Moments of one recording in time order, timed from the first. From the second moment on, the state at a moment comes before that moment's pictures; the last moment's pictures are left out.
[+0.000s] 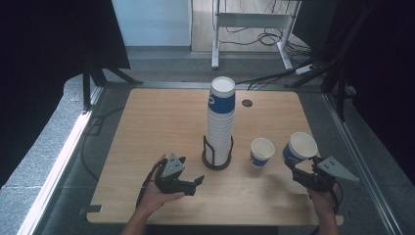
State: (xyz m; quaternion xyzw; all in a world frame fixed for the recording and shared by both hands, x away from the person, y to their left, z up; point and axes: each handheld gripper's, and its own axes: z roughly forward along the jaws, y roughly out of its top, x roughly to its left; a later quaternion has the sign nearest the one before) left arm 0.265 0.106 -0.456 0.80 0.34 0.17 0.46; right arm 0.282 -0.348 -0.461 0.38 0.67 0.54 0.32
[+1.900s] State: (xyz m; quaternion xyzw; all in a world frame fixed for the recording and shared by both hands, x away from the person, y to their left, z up) left arm 0.262 0.104 -0.456 0.80 0.33 0.17 0.46; right arm 0.266 -0.370 -0.446 0.40 0.69 0.52 0.32
